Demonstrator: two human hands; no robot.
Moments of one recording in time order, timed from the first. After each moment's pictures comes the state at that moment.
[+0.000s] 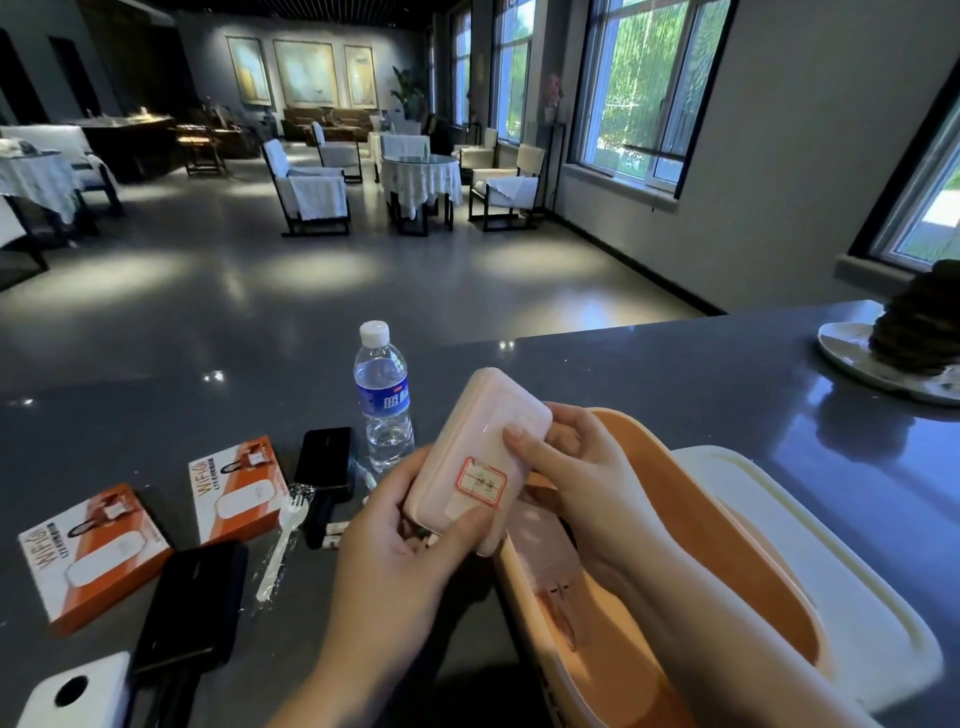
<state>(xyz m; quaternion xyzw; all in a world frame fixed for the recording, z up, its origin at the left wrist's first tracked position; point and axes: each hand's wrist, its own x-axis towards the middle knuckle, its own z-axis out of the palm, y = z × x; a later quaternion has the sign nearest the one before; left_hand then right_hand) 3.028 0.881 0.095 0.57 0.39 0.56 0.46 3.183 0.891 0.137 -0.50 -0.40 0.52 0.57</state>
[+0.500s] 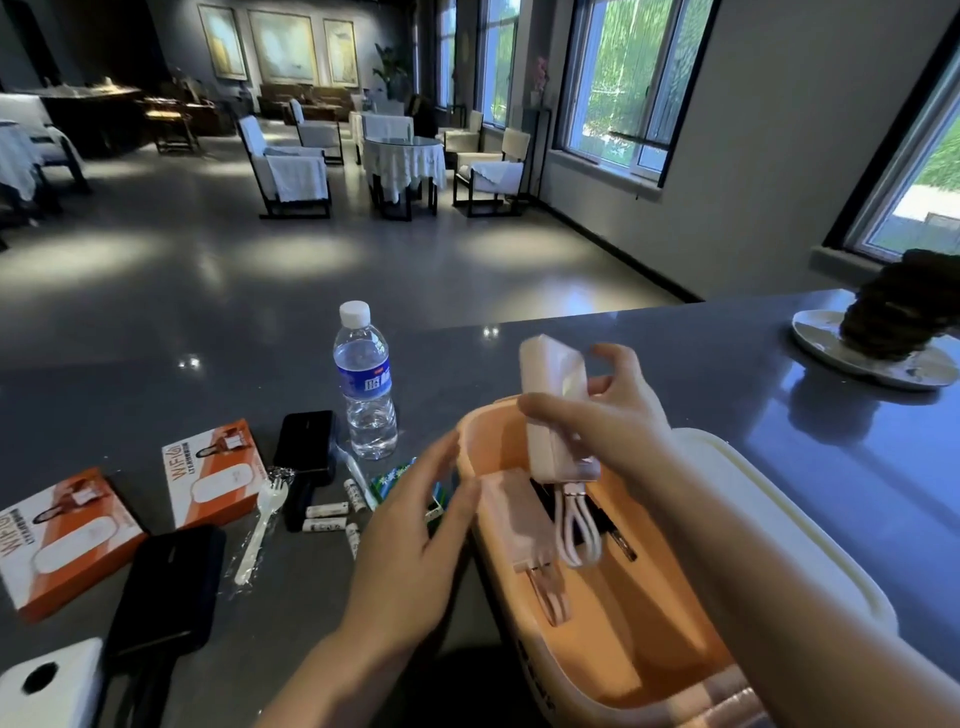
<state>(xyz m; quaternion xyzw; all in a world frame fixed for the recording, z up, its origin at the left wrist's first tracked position) 3.041 0.892 0.069 0.69 0.45 0.47 0.32 3.233 0.927 0.134 -0.72 -0.48 0.25 0.44</state>
